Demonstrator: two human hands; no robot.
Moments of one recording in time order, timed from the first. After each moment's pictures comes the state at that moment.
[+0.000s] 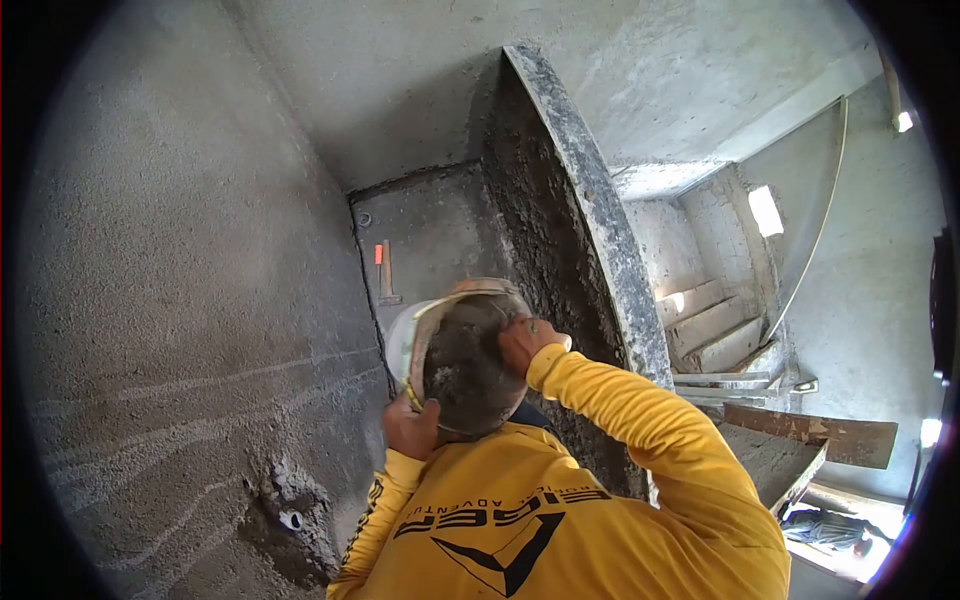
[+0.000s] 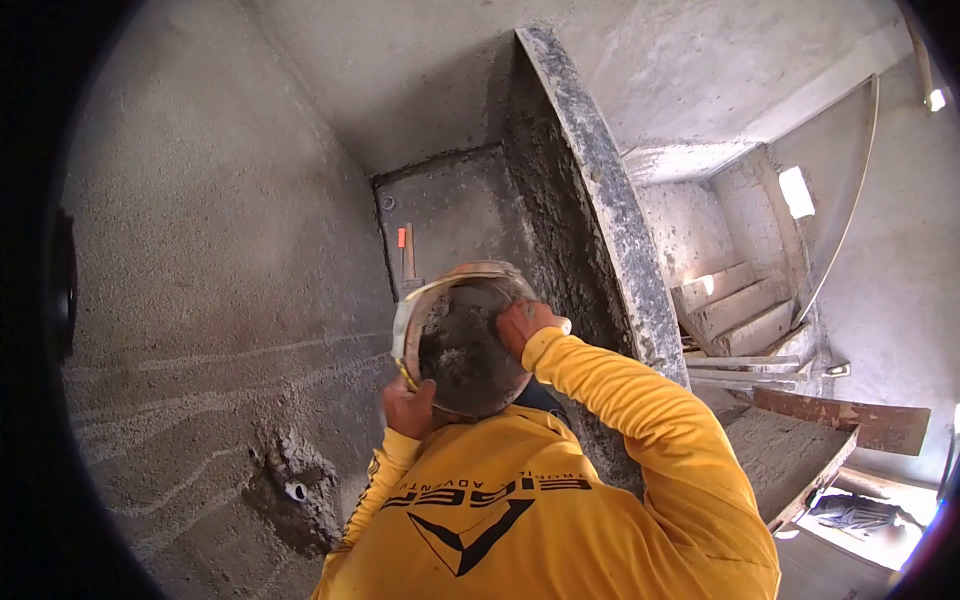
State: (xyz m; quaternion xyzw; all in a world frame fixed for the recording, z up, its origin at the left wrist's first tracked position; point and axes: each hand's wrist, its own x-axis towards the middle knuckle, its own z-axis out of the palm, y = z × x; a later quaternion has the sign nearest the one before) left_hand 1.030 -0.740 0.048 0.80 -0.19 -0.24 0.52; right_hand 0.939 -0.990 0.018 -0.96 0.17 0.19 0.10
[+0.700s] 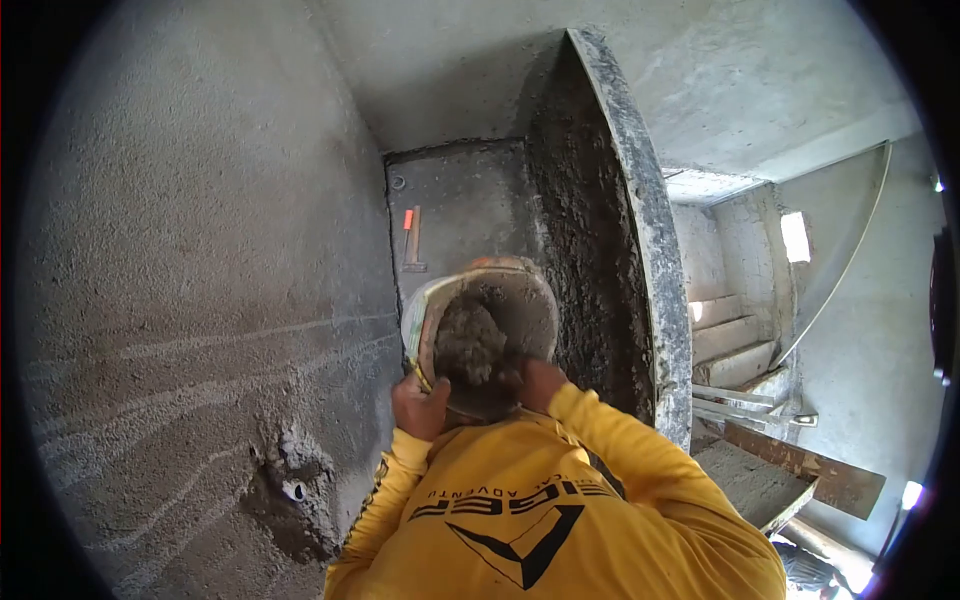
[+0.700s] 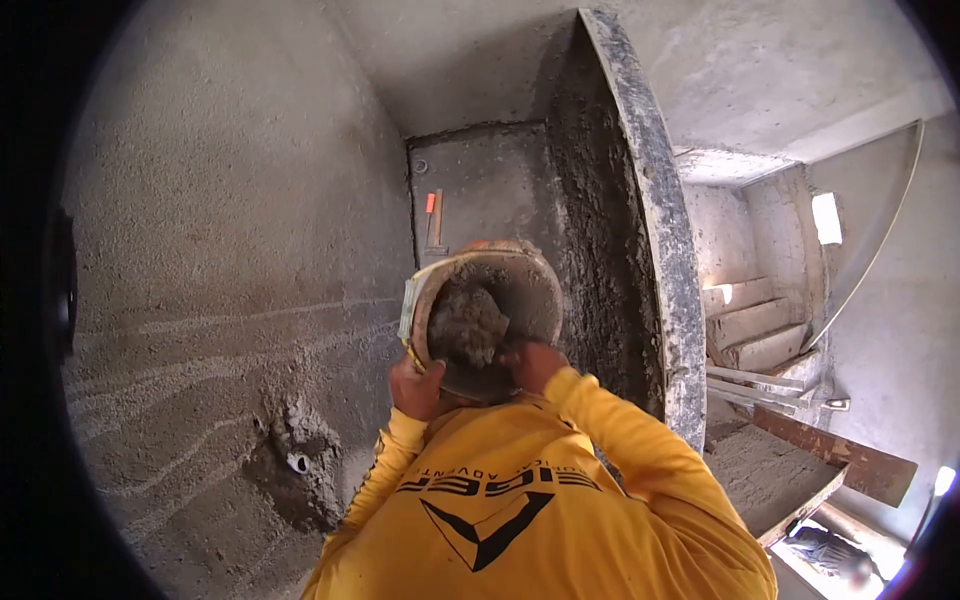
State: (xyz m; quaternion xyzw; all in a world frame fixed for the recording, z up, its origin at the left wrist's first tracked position) left_hand 1.040 -0.726 0.054 0.83 -0.18 -0.20 0.49; right_hand 0.898 -0.926 0.001 -0.84 0.26 0.22 0.43
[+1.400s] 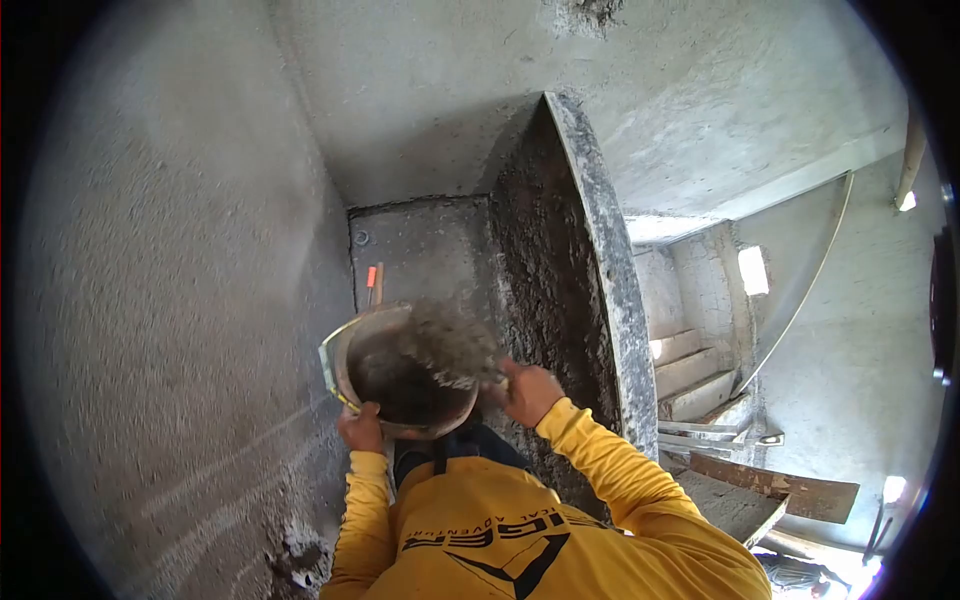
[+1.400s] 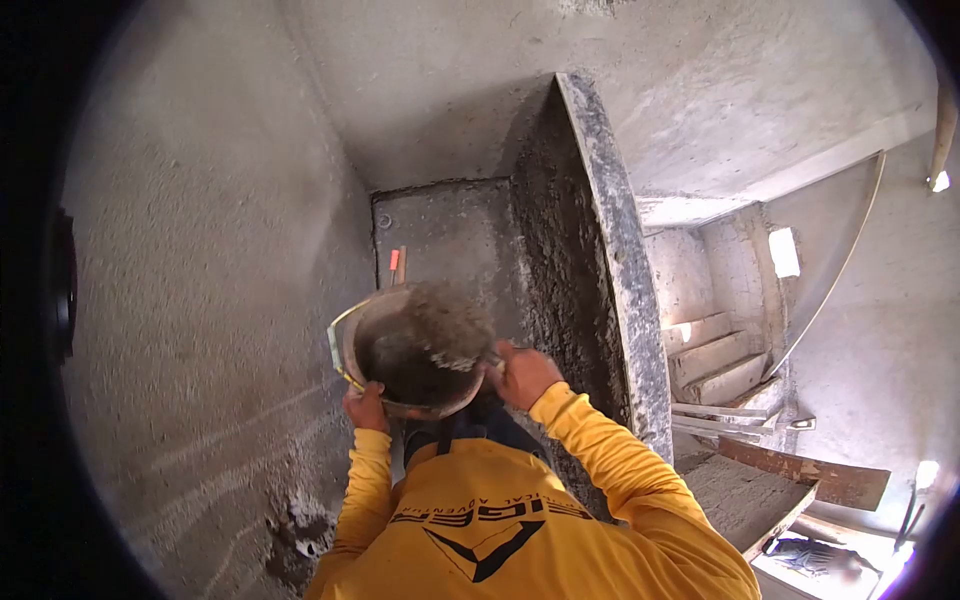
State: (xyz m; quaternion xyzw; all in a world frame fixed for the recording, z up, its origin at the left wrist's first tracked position) left_hand 1.146 -0.742 -0.061 0.73 0.11 -0.15 0.66; right_hand 1.012 -1.013 0.071 -0.90 0.27 0.16 0.30
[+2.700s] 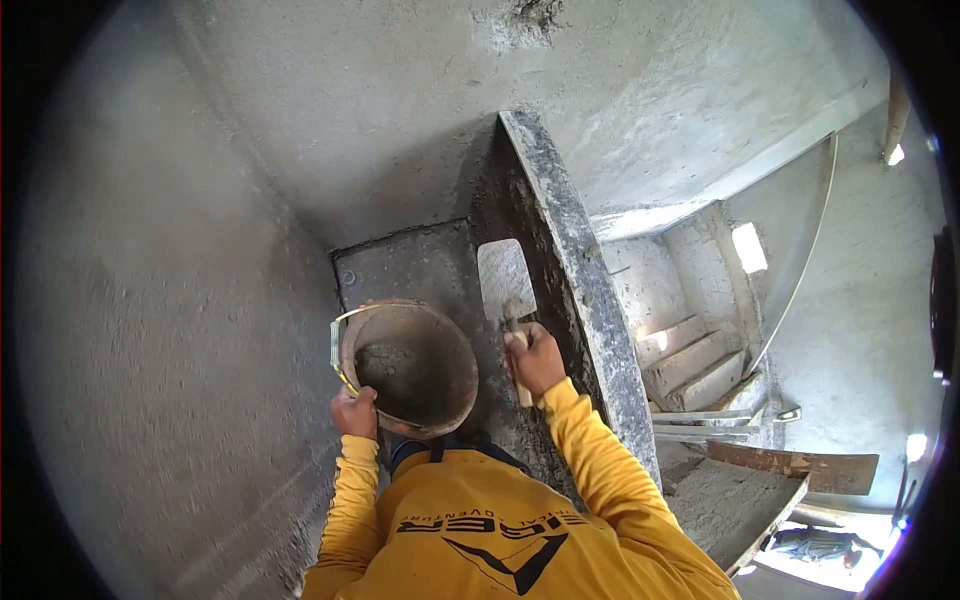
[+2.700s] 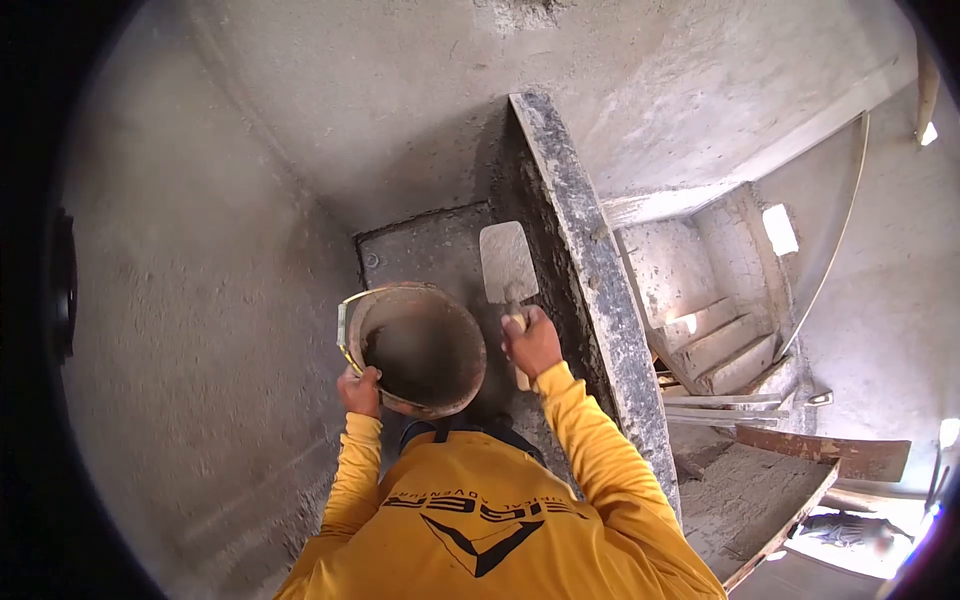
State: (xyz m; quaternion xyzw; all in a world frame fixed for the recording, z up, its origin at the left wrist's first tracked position) left_hand 1.232 -0.840 -0.046 0.79 -0.04 -0.17 0.59; right_hand 1.051 -1.111 0.049 -0.60 0.50 -0.12 0.61
